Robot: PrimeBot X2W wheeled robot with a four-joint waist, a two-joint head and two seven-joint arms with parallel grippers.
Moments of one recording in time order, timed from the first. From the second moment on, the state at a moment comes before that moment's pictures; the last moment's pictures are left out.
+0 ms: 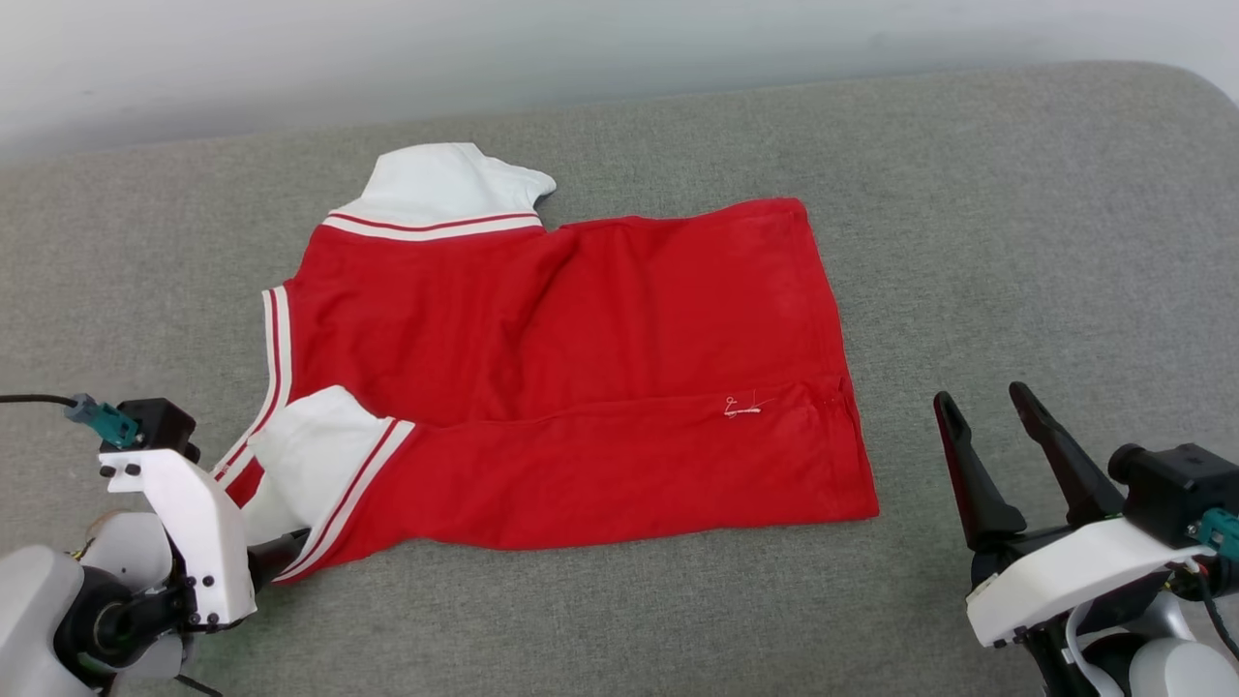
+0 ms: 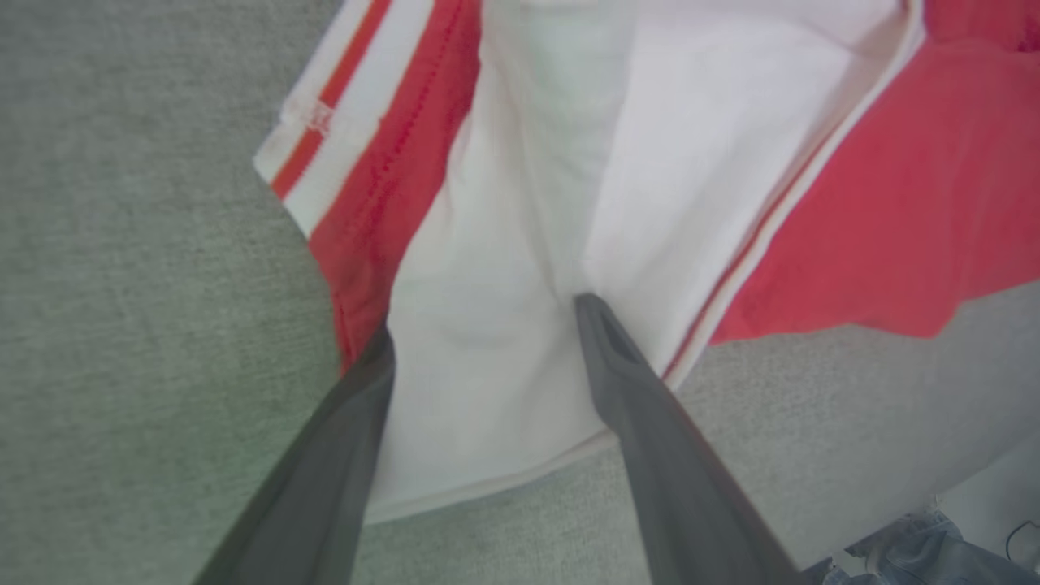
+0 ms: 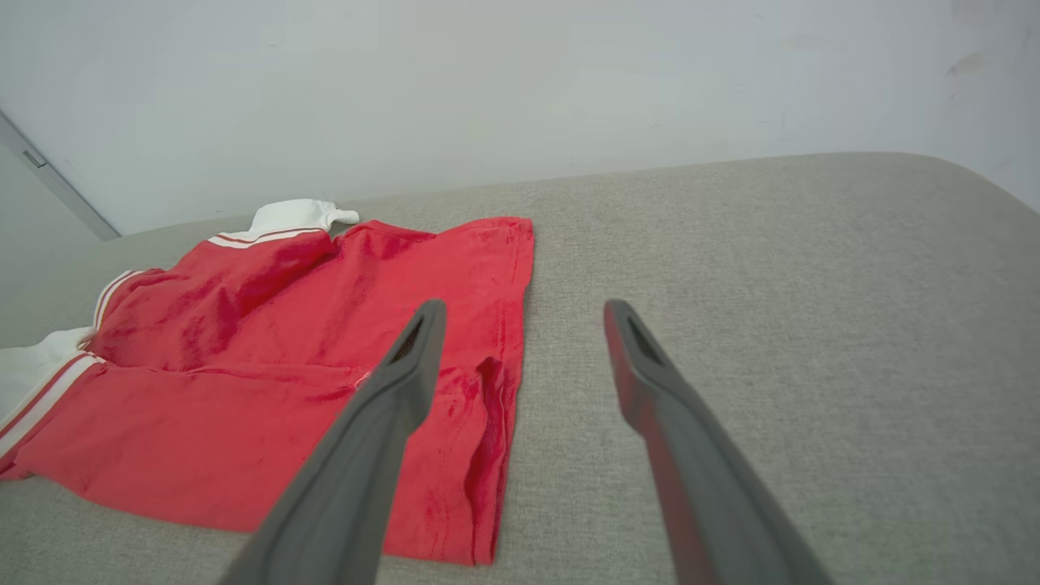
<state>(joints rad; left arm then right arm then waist) -0.35 0.76 -0.50 0.27 -1.10 0.03 0.67 -0.04 -0.09 0.03 -0.10 0.27 0.13 0.09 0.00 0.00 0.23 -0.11</state>
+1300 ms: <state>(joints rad) -0.42 0.74 -0.49 0.16 -1.07 0.02 0.61 -0.29 -0.20 0.15 0.21 0.53 0.13 0.77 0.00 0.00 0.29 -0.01</state>
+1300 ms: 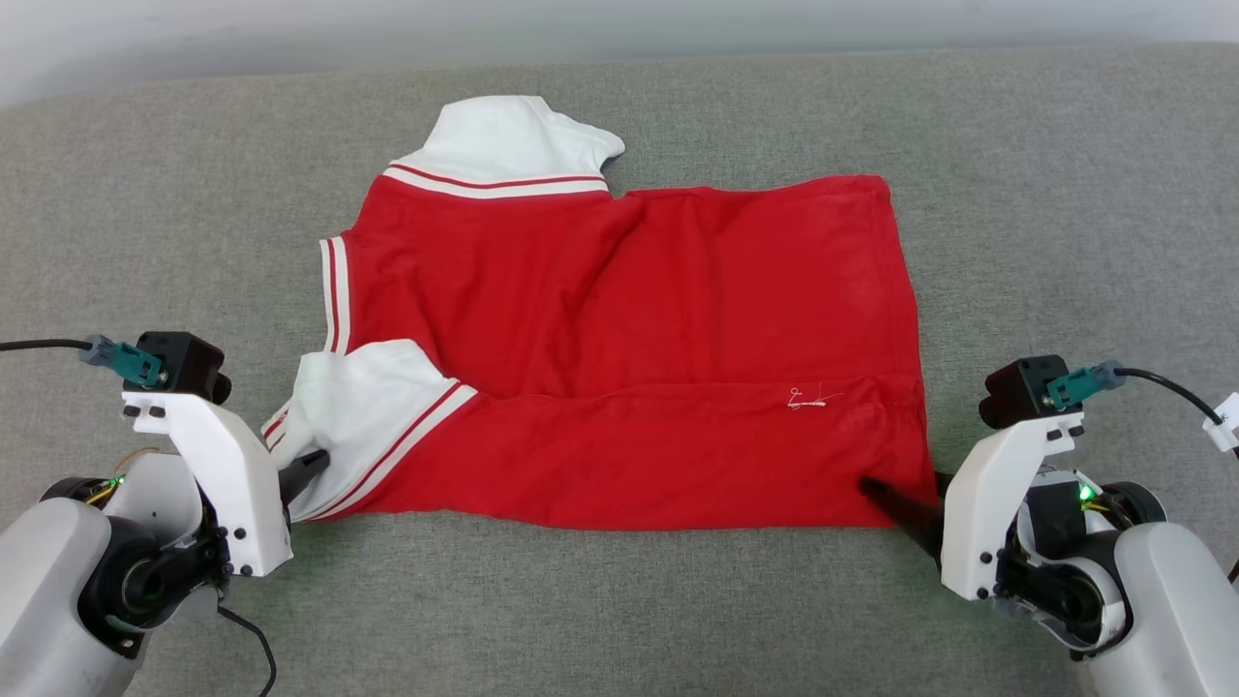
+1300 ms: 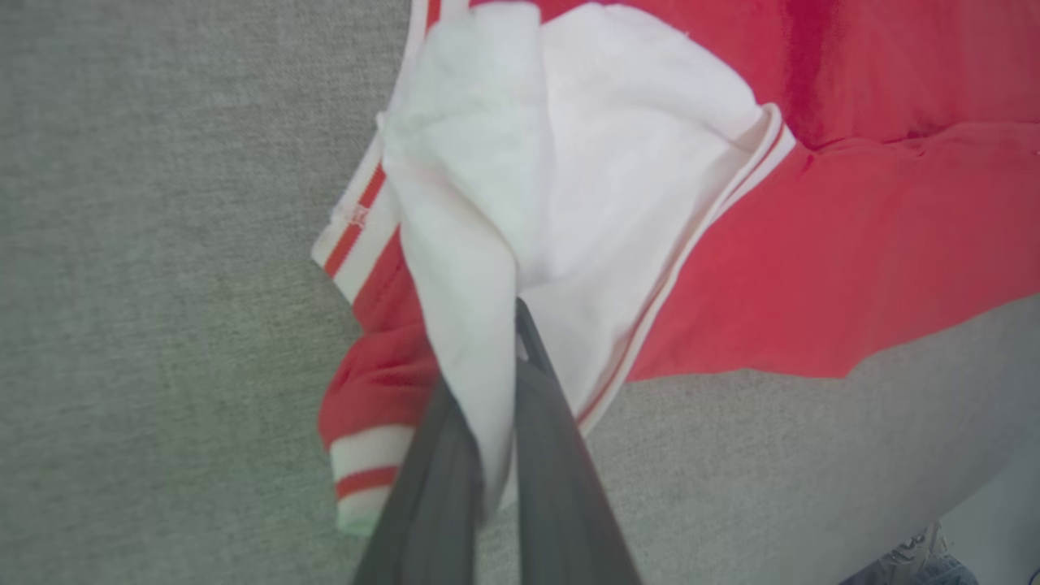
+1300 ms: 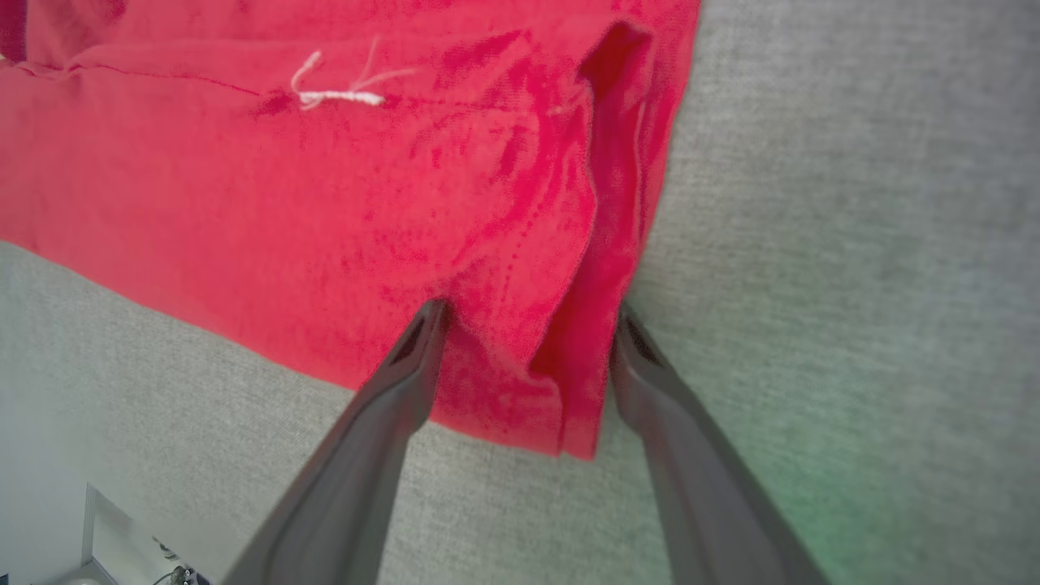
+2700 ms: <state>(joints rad) -0.10 0.68 -0.49 0.11 -1.14 0.12 0.48 0.02 -0.25 0.11 0.13 0.62 0.13 0.70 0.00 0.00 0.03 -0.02</state>
